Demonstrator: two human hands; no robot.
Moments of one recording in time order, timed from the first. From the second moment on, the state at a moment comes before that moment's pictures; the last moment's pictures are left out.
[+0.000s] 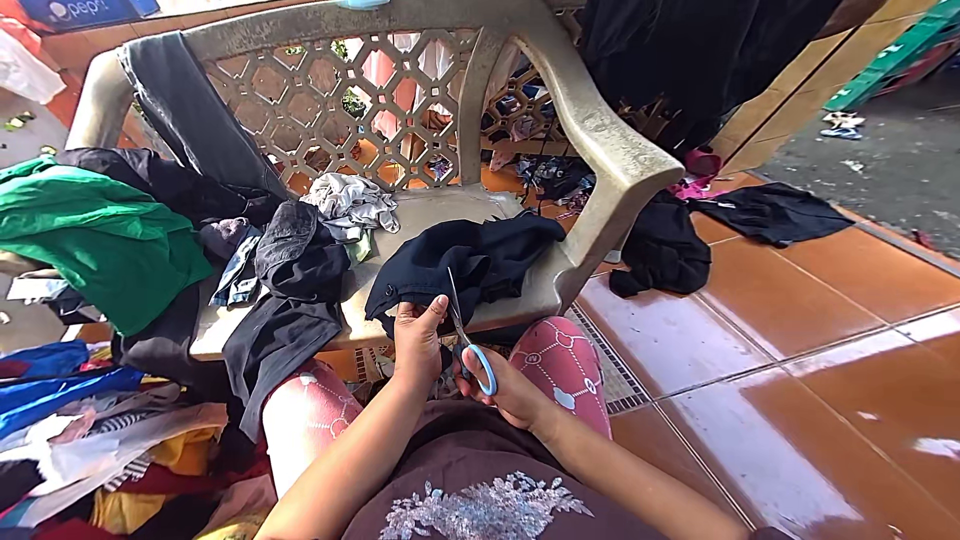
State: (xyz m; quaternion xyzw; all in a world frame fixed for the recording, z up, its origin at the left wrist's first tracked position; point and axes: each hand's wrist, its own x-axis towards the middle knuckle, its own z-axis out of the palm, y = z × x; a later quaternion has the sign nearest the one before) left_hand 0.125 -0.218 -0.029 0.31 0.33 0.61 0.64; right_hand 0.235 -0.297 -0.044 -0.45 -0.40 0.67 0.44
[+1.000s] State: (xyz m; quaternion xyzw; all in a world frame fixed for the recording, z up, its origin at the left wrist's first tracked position) left_hand 0.119 -0.233 -0.038 0.35 0.32 0.56 0.67; right_hand 0.235 -0.302 -0.045 -0.43 -0.36 0.69 0.46
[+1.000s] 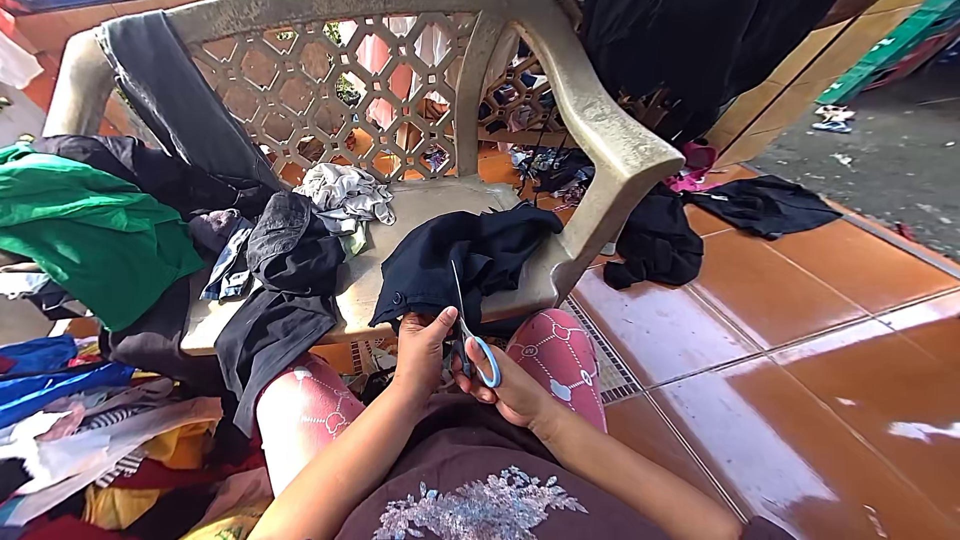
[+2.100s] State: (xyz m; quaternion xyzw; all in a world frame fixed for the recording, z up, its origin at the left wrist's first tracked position) left_hand 0.044 -0.204 -0.009 0.46 0.26 0.39 0.76; right_hand 0.265 -0.293 -0.039 -0.40 -0.51 0.70 0.30
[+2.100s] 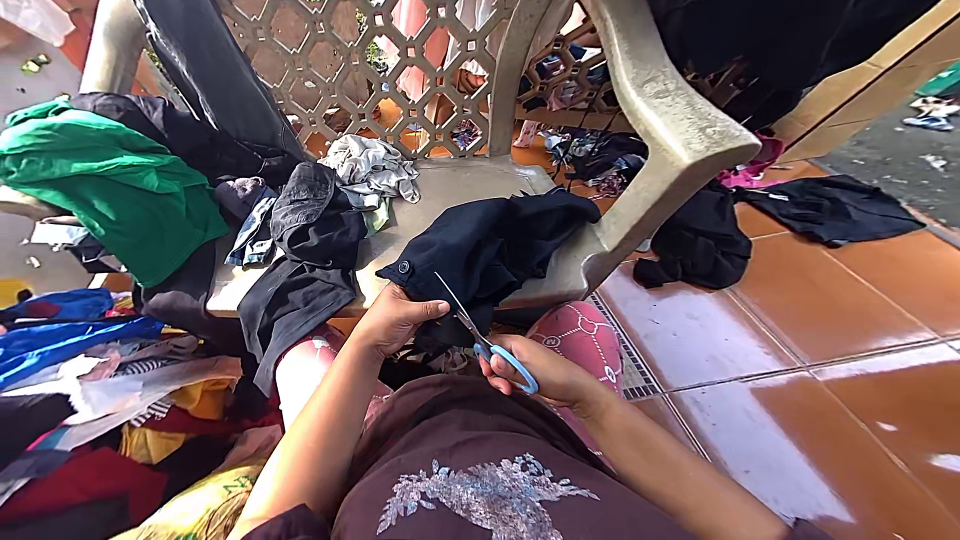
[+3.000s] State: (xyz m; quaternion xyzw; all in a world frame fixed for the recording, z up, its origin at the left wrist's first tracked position) left_hand 0.035 -0.193 0.001 0.55 0.22 0.28 0.75; right_hand 0.250 -0.308 -0.038 -0.38 -0.50 0.69 0.36
